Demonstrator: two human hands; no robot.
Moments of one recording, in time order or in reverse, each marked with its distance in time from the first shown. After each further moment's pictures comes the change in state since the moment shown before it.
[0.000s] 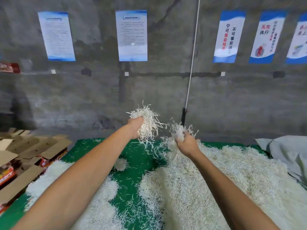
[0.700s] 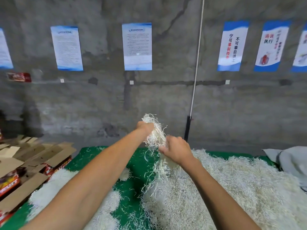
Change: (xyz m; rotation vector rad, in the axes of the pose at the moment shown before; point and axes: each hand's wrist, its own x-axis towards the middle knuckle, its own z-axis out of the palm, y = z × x) left_hand -0.011 0.026 0.017 0.348 0.084 0.198; right_hand 0.008 -0.046 0.018 -0.569 0.000 -0.470
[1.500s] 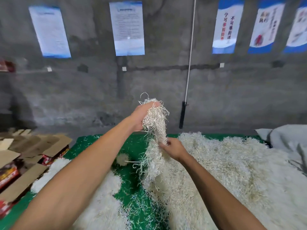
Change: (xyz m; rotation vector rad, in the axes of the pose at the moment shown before) left_hand -0.037 -0.006 -0.018 -0.520 -0.475 0.134; right_hand -0.041 0.014 0.065 0.711 -0.198 0.318
